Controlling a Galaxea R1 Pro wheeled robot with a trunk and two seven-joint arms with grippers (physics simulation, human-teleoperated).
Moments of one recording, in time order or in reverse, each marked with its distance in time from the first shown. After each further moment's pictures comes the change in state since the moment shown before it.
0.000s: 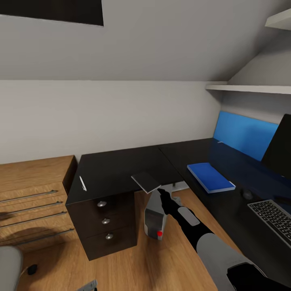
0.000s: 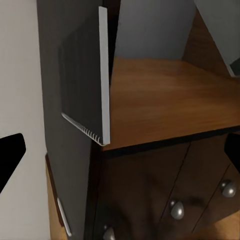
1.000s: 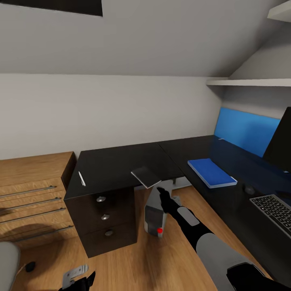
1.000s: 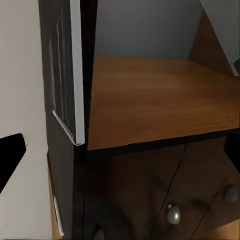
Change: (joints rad) left arm 0.129 0.210 -0.002 -0.468 0.202 0.351 -0.293; right arm 0.000 0.003 0.005 -0.001 0.000 -0.002 0.046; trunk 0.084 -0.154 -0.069
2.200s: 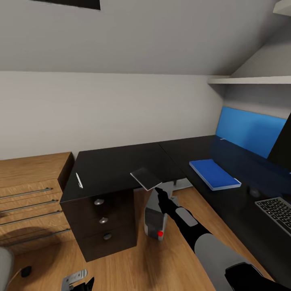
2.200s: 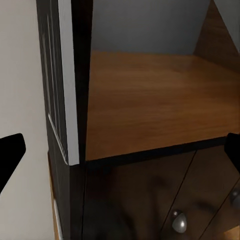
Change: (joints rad) left arm 0.001 -0.005 0.001 0.051 -0.001 -0.010 -0.001; right arm 0.000 0.014 0.003 0.011 -0.001 0.011 0.017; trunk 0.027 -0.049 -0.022
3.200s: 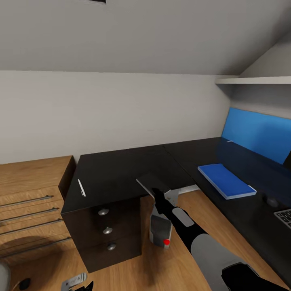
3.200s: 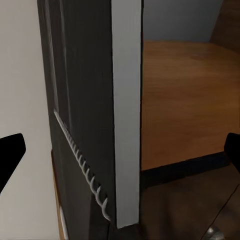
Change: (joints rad) left arm 0.000 -0.003 -0.001 0.031 -0.003 -0.001 0.003; right arm 0.000 0.030 -0.001 0.003 0.001 0.000 -0.006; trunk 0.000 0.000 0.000
